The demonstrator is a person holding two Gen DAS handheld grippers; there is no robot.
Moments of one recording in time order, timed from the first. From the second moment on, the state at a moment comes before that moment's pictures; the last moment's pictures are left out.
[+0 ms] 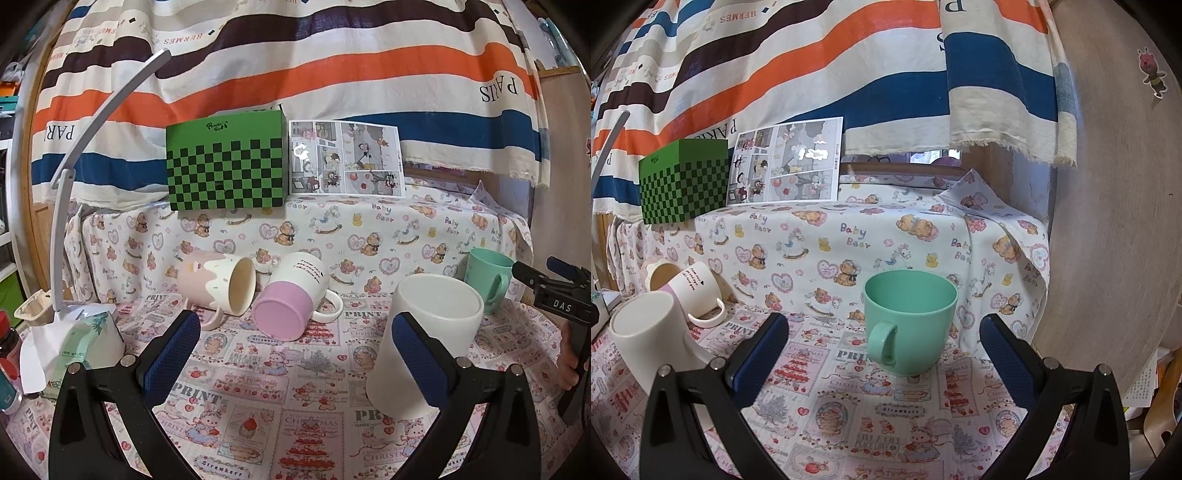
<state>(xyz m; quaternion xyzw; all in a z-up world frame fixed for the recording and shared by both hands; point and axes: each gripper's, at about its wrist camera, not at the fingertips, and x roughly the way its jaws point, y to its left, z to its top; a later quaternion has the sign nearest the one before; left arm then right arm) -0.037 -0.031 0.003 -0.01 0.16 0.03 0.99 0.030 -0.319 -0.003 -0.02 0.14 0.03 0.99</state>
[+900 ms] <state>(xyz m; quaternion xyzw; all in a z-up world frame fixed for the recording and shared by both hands) -0.039 -0.031 0.004 0.00 0.16 0.03 0.99 0.022 -0.308 -0.003 -0.03 0.14 0.05 0.99</state>
